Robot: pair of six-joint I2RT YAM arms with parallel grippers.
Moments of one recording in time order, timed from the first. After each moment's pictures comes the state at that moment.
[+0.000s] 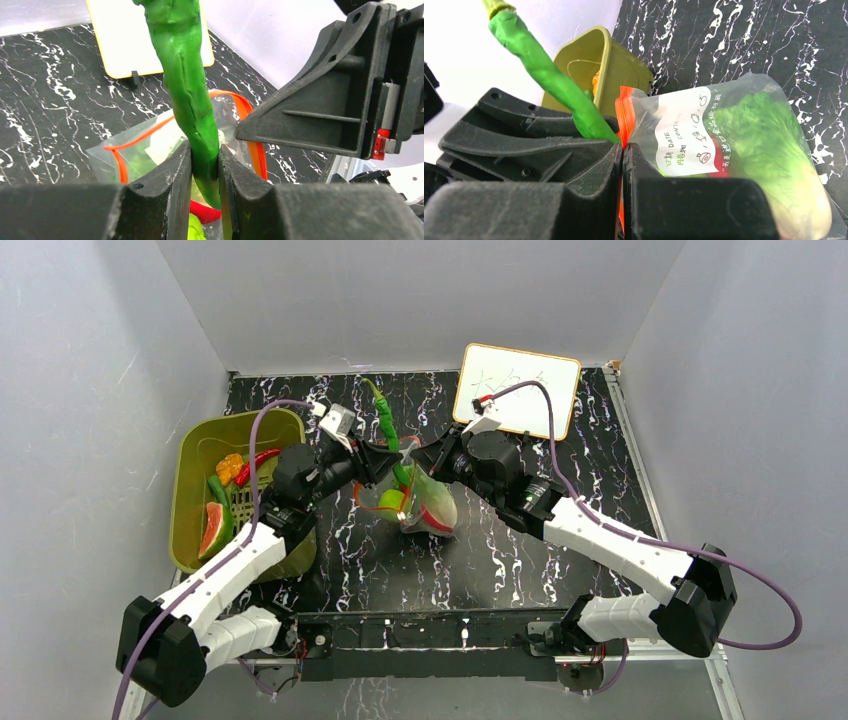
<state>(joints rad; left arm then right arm) -0.50 1.05 0.72 0.28 0.37 -0.36 0.85 1.25 1.04 -0.01 0.18 0.85</state>
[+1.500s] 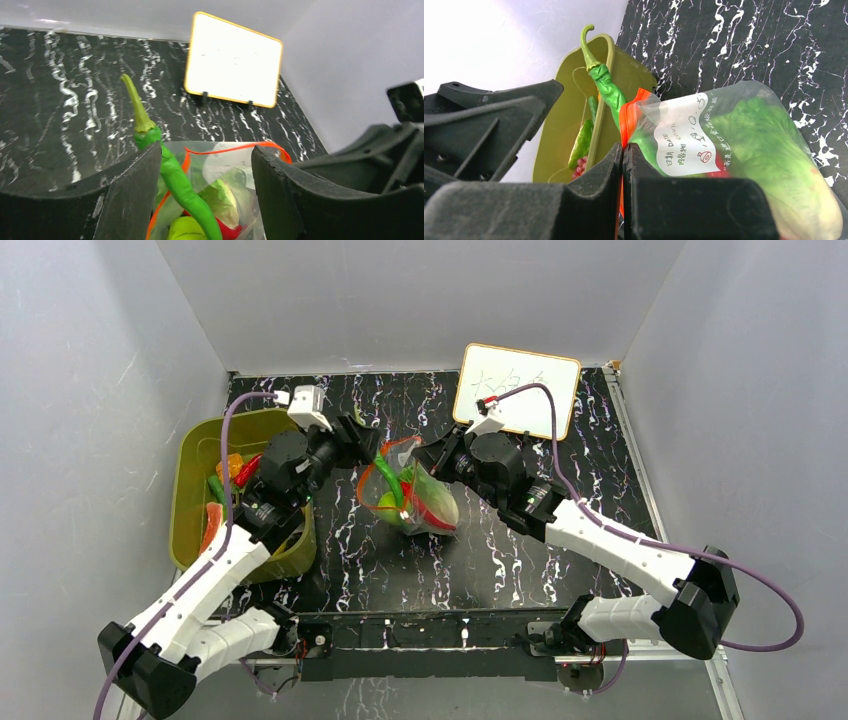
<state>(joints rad) -0.57 0.97 0.88 -0.02 -0.09 -0.45 0.85 1.24 1.02 0.03 0.21 0.88</state>
